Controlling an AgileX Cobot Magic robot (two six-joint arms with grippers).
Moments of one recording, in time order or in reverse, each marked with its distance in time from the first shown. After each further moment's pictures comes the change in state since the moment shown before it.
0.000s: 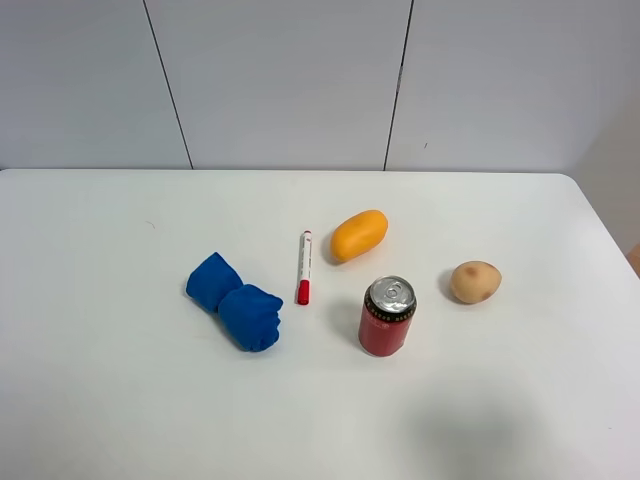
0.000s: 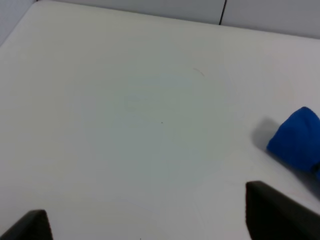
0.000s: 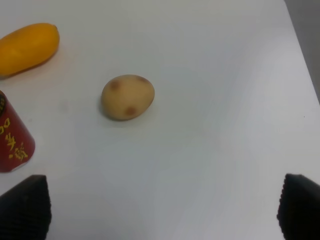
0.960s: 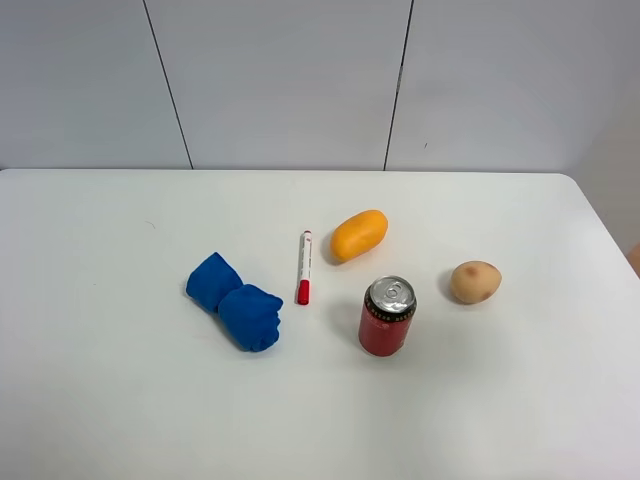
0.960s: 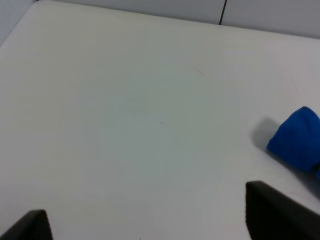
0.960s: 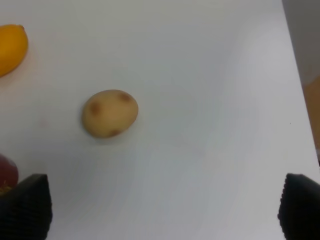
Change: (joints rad) left arm 0.000 0.000 0.000 0.000 0.000 0.000; right arm 0.000 0.721 -0.332 -0.068 -0.100 0.084
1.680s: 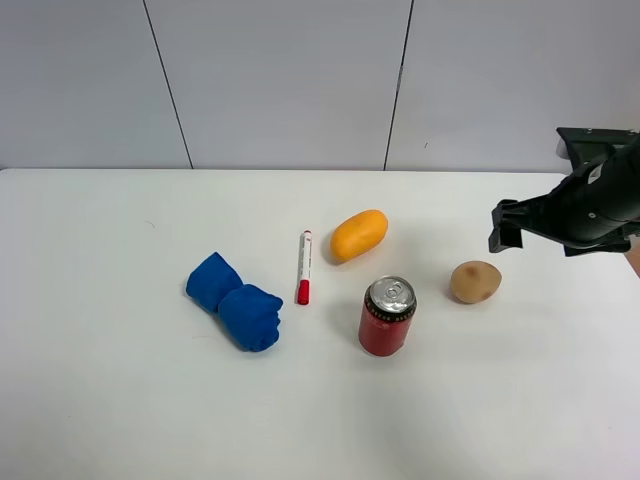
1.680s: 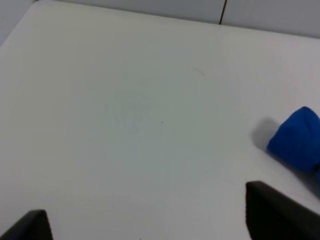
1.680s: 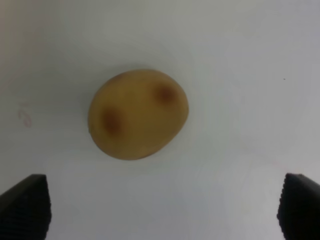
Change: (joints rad) left arm 0.000 0.000 0.000 0.000 0.000 0.000; right arm 0.000 0.753 -0.063 0.121 -0.317 -0.008
